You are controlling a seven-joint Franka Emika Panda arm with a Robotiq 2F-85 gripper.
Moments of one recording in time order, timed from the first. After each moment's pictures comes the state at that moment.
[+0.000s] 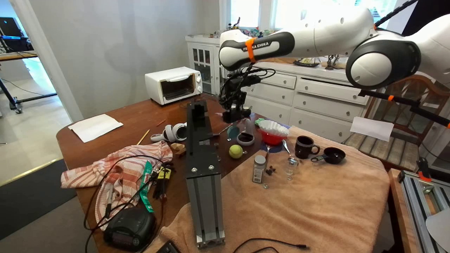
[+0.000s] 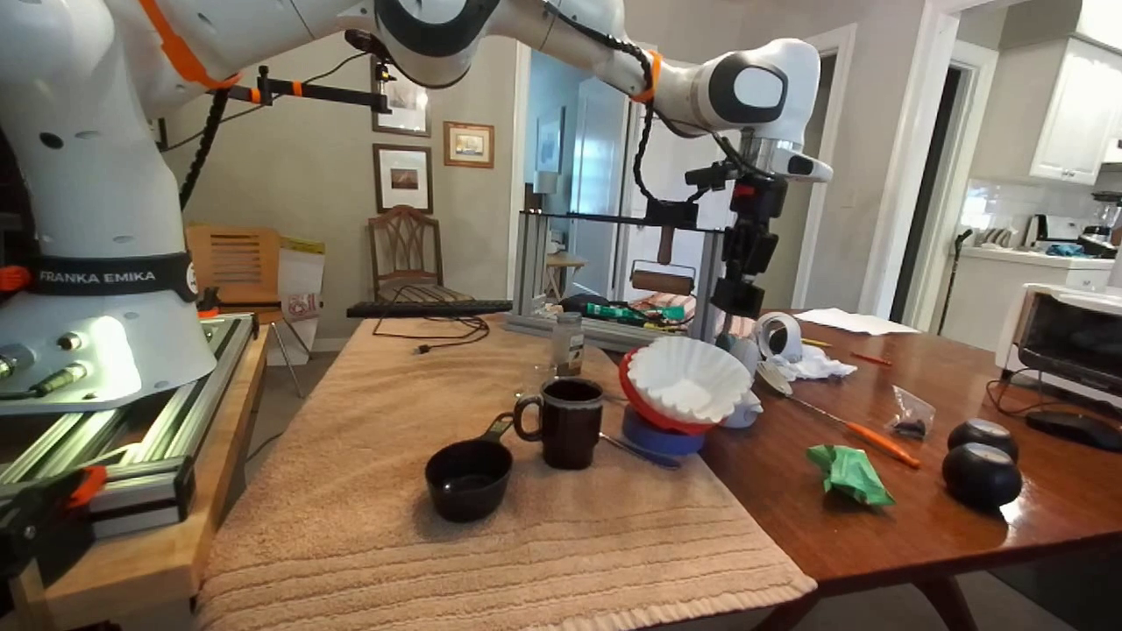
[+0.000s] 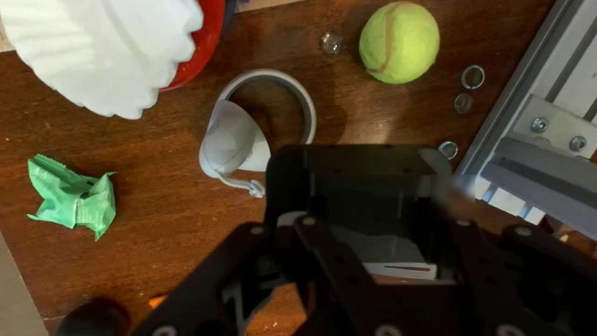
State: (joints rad) arm -0.16 1.07 -0.07 -0.77 0.05 1.76 0.21
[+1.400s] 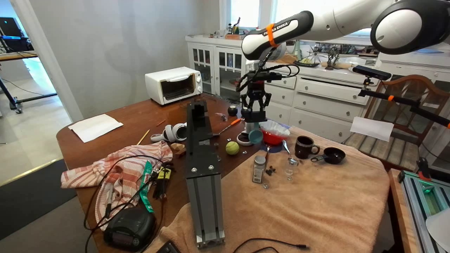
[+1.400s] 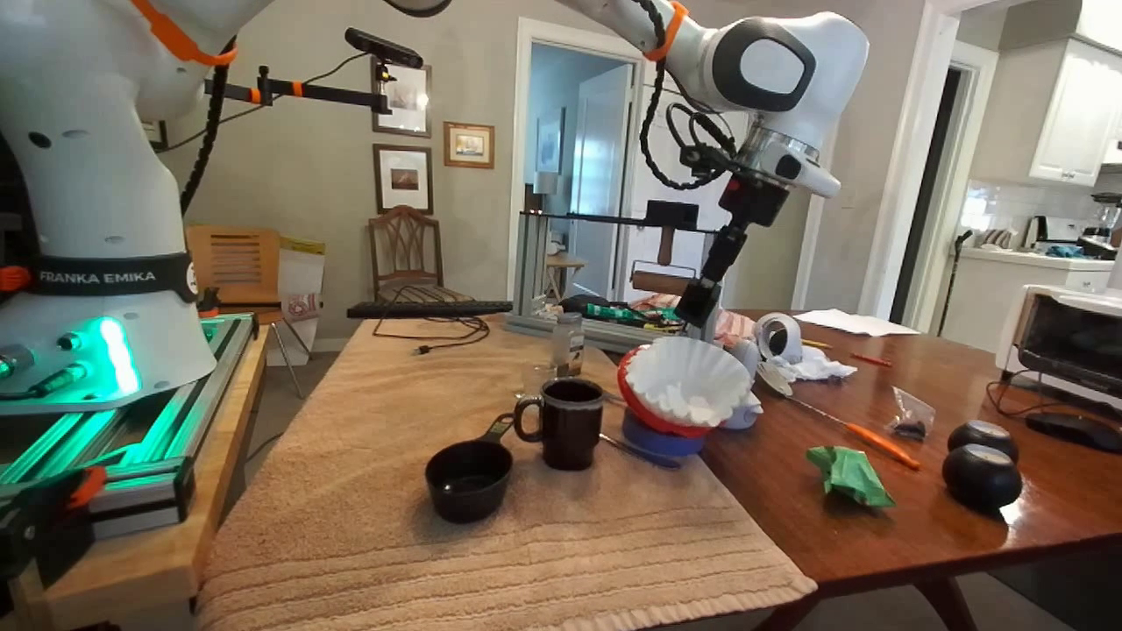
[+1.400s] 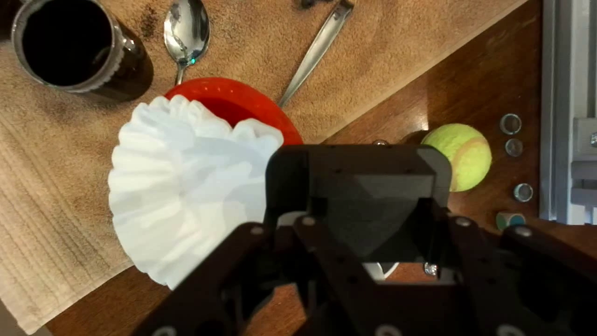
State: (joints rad) arm -0.28 0.84 -0.08 -1.16 0.21 1.72 0.43
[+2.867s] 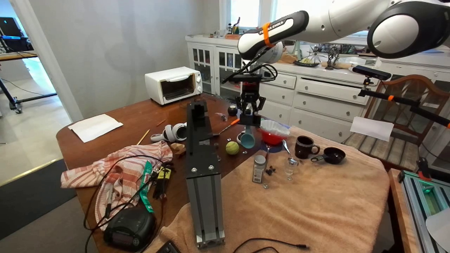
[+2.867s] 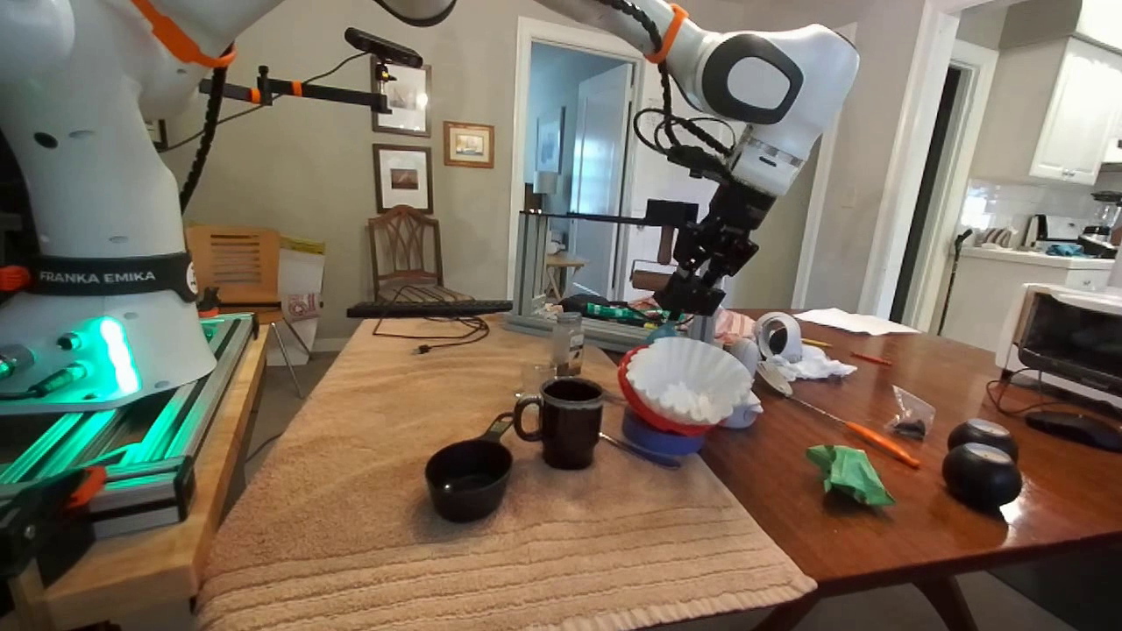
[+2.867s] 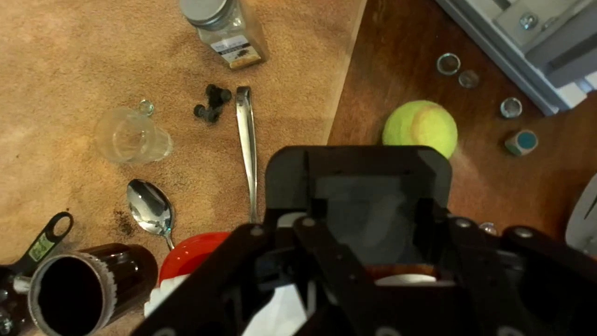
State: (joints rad) arm -0.21 0.85 -0.15 -1.17 0.39 1.73 1.14
